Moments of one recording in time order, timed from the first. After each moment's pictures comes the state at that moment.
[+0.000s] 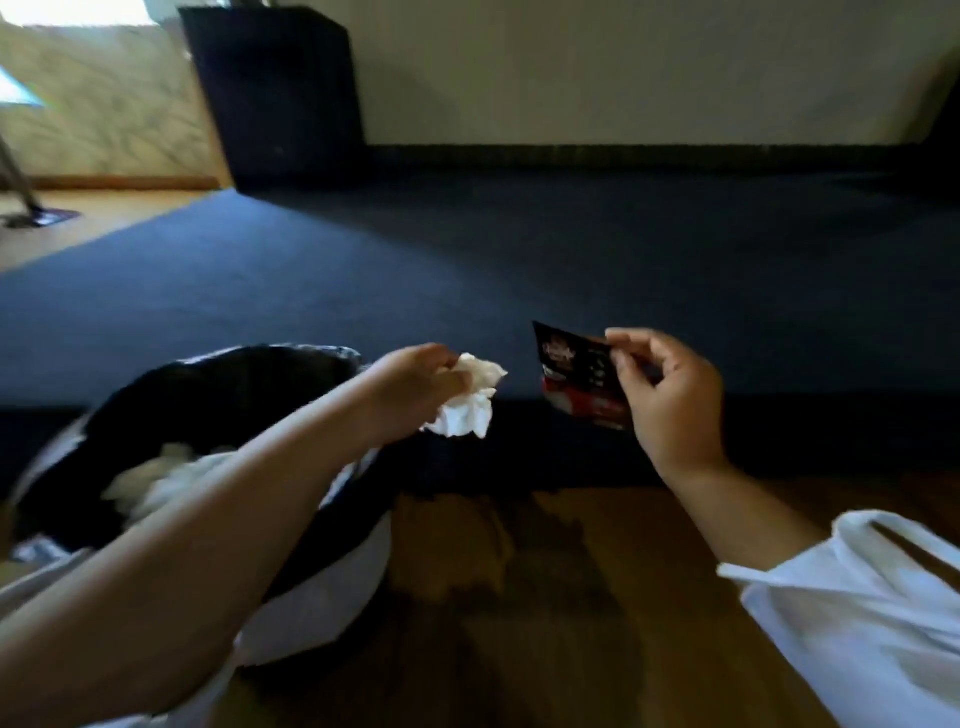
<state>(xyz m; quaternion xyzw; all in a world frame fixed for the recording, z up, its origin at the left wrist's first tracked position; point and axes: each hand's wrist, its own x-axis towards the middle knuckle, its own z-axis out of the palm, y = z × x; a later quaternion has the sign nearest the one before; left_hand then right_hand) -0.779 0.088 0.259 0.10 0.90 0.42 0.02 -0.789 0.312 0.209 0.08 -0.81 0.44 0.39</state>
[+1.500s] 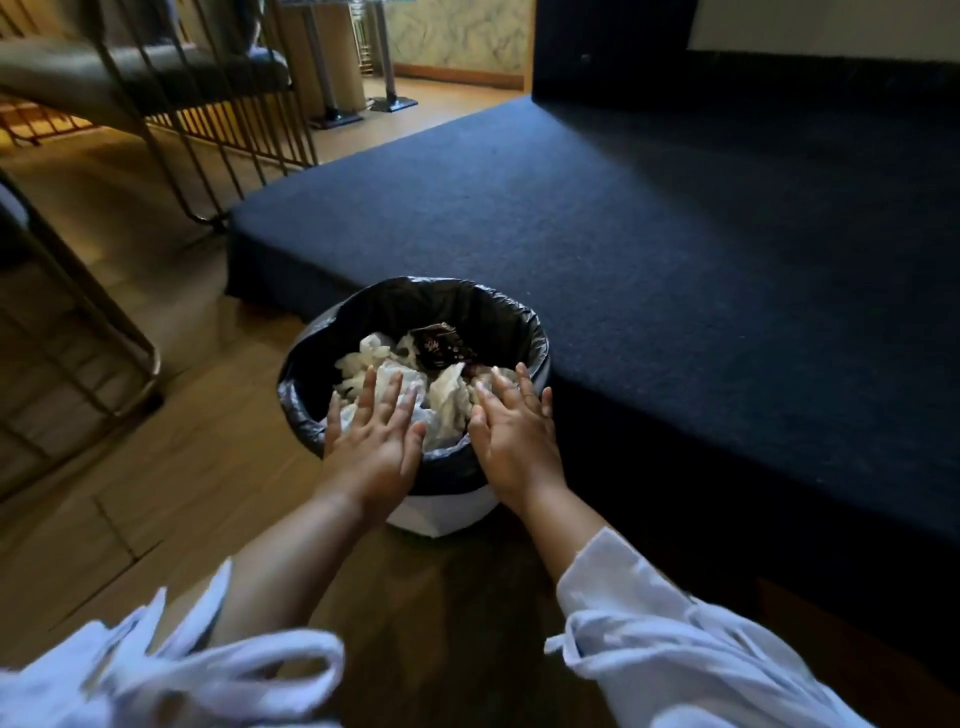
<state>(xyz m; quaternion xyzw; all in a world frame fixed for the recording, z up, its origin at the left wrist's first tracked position) -0.707 0.010 0.181 -0.28 0.96 0.06 -0.05 -0.820 0.122 0.159 0.39 -0.87 0.29 -0.02</state>
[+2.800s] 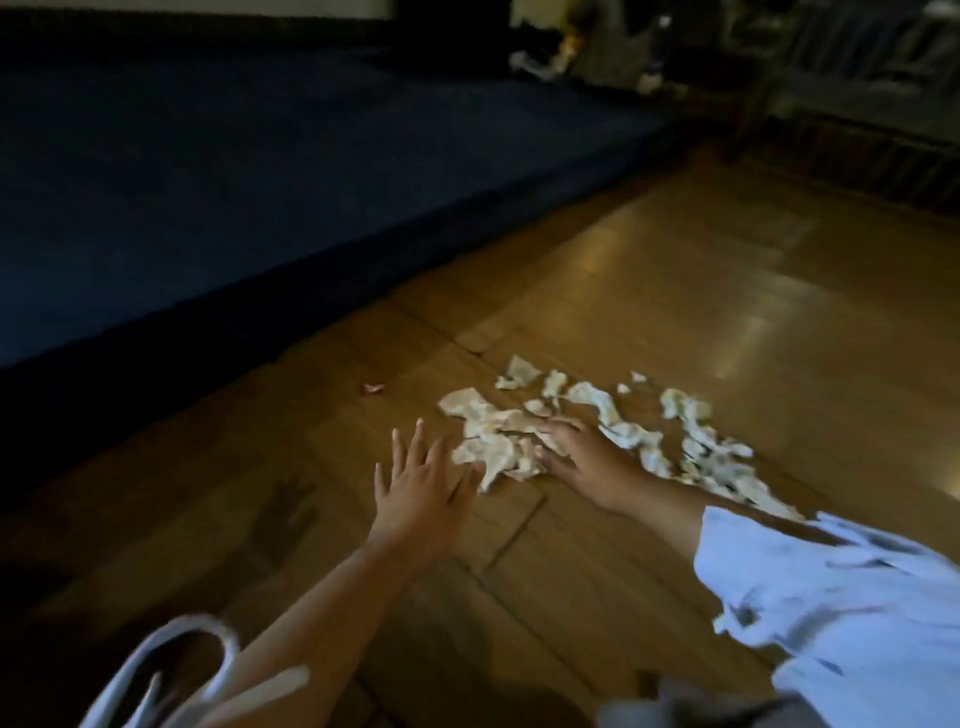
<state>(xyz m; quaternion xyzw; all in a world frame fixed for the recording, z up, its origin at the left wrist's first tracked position) -0.459 0.430 0.180 0.40 0.86 0.24 0.20 -0.345 0.617 0.169 -0.26 -0.93 0.26 -0.01</state>
